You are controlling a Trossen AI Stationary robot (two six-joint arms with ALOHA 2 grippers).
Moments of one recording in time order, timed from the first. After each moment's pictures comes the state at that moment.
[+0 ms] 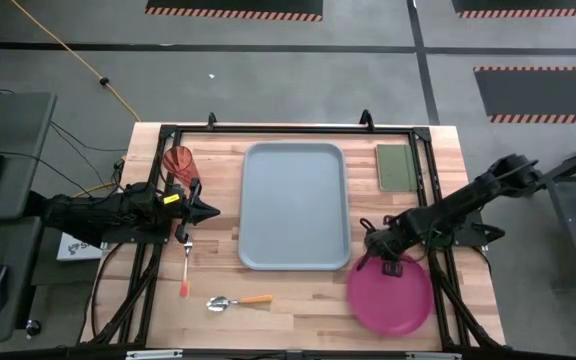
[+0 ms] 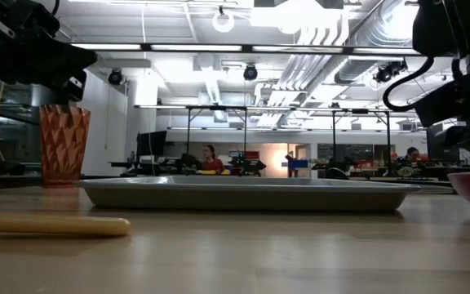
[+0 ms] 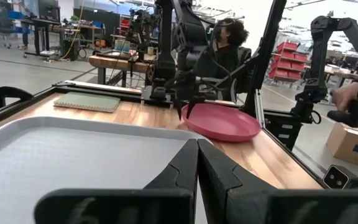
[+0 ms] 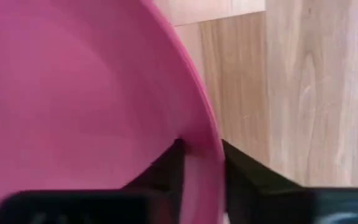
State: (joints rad) left arm 0.00 0.01 0.01 0.02 0.07 -0.15; right arm 0.39 1.30 0.58 -0.73 -0.09 0.53
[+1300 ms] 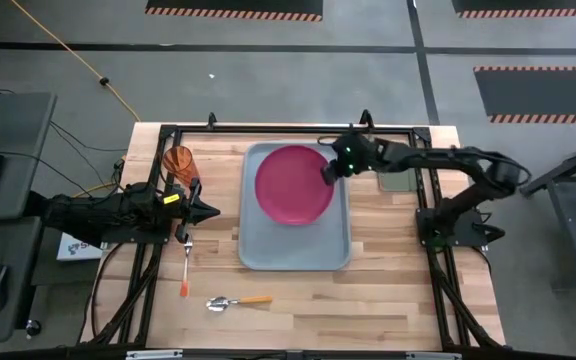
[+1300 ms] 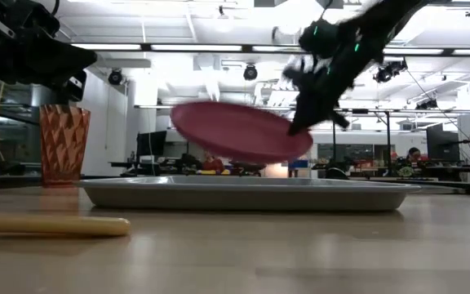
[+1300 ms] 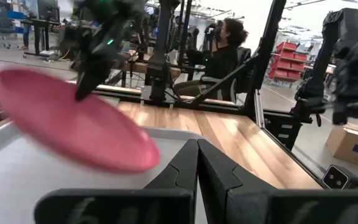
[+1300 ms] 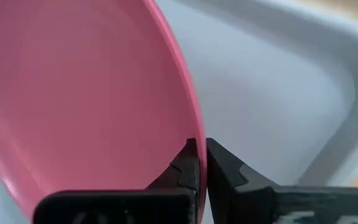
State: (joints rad) left arm 0.00 0.01 0.01 0.02 0.08 -0.15; right arm -0.46 1.50 0.89 -0.23 -0.10 0.56
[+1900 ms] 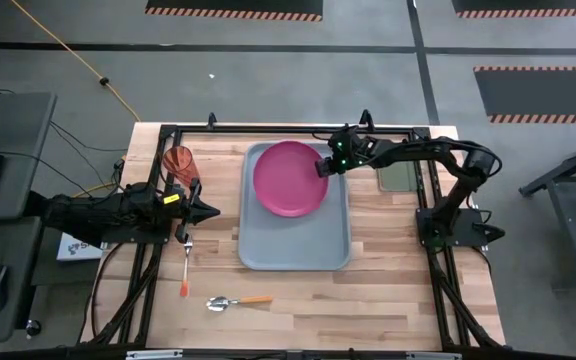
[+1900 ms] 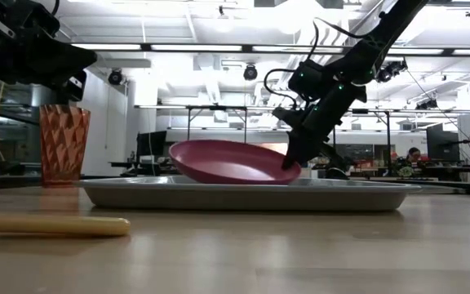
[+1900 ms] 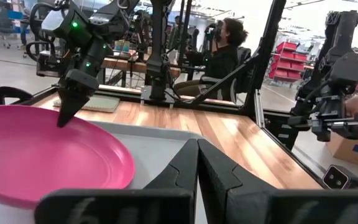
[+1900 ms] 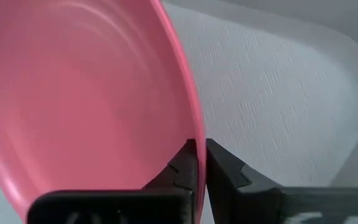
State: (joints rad) left arm 0.00 0.01 0.01 0.02 0.08 -0.15; right arm -0.55 1.70 0.89 -0.07 -0.17 0.63
